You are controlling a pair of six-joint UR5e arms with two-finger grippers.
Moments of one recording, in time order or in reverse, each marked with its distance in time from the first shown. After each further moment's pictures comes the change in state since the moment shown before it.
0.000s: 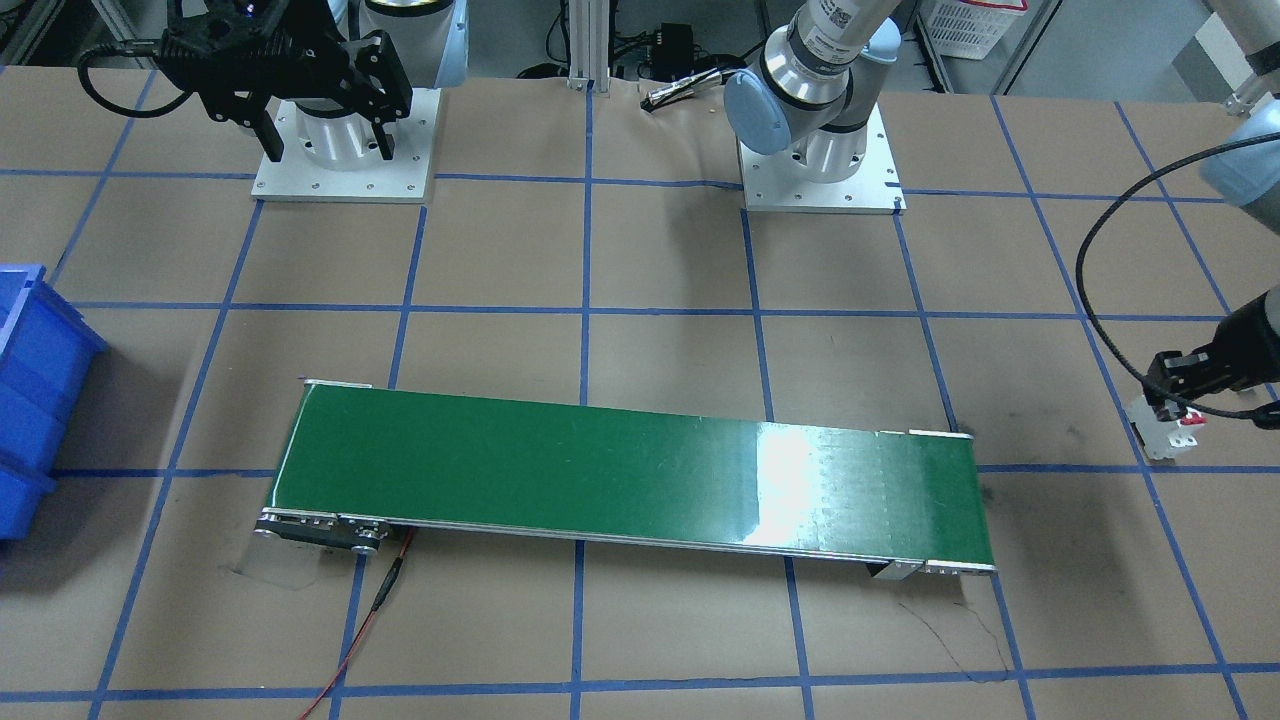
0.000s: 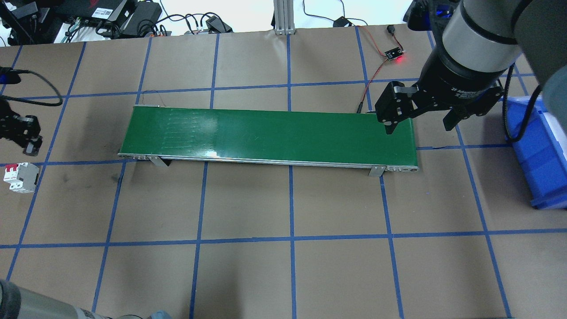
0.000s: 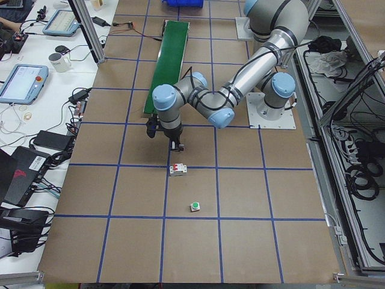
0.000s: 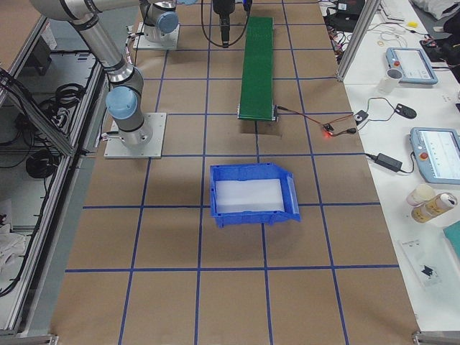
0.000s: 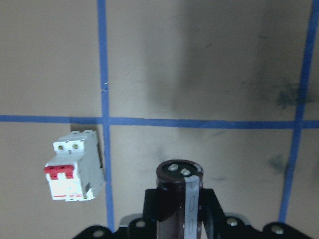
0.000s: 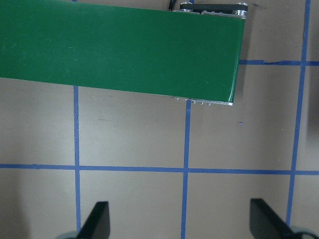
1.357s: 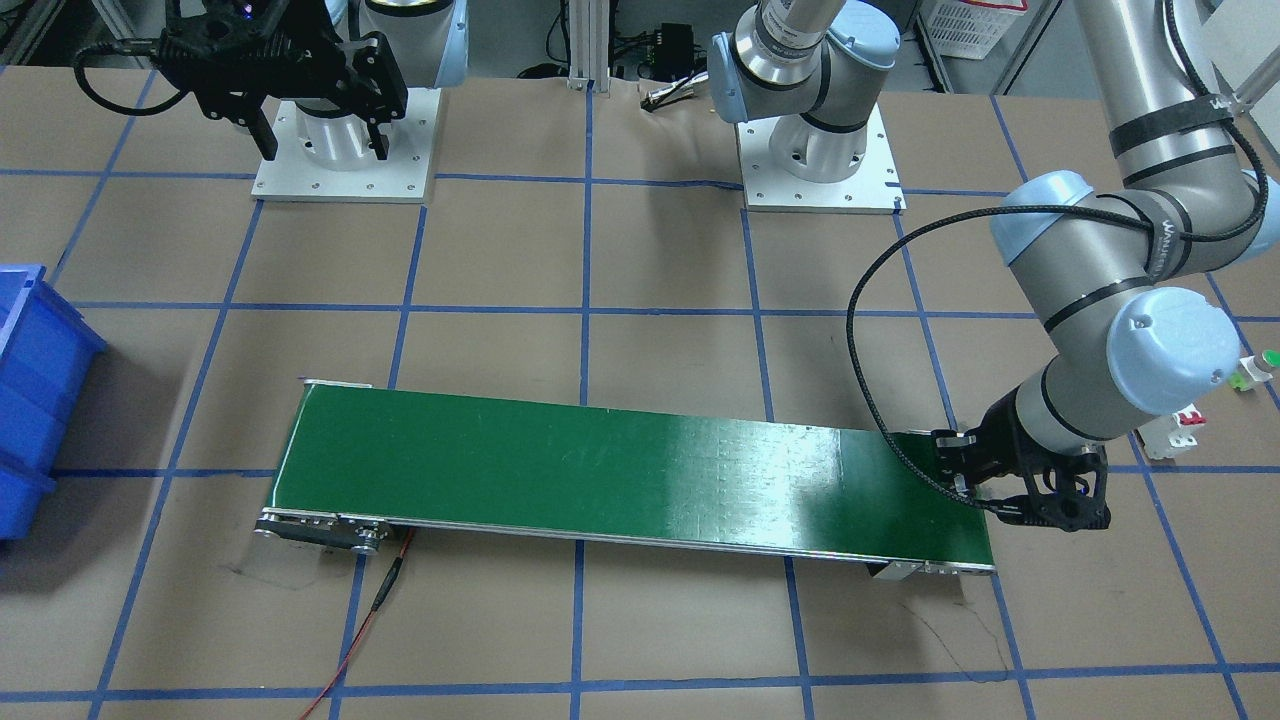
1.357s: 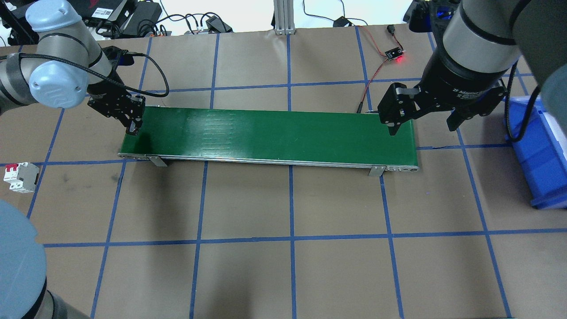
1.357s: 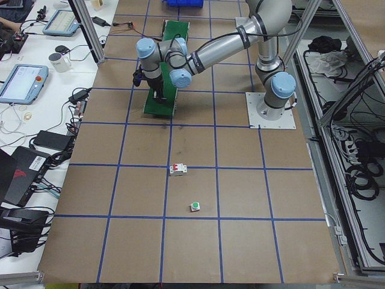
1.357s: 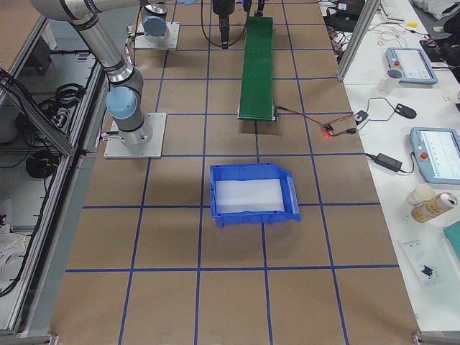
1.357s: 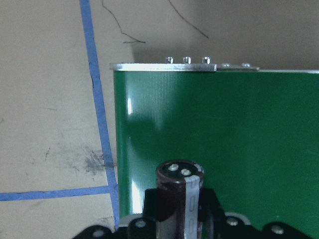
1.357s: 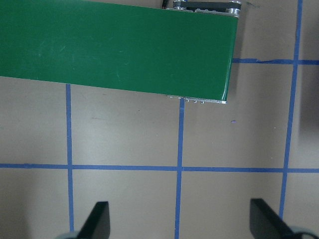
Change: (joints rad) left arm -0.376 -0.071 0.011 0.013 -0.072 -0.289; right arm 0.002 0.001 0.000 0.006 -0.023 0.000
